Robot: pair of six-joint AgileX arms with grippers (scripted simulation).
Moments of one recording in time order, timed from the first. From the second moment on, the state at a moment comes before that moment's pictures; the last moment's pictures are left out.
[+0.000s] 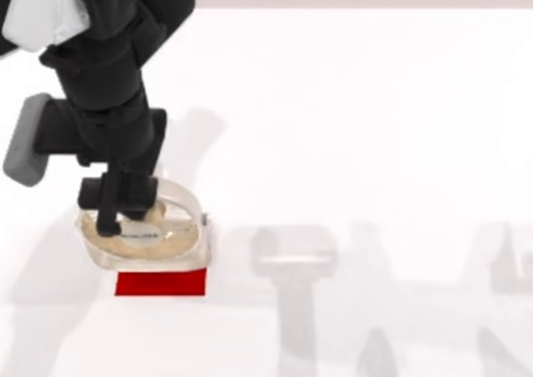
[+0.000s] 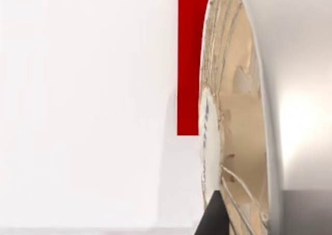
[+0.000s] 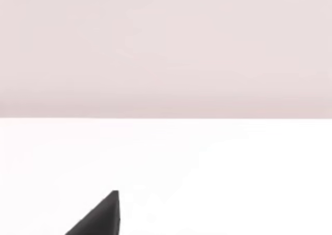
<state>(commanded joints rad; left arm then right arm) -0.49 1.74 1.48 -1.32 0.01 -2.04 0.00 0.00 0.00 0.00 0.00 0.00</state>
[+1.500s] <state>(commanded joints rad) -0.49 1.75 1.42 -1.25 0.01 -2.04 0.00 0.00 0.00 0.00 0.00 0.00</state>
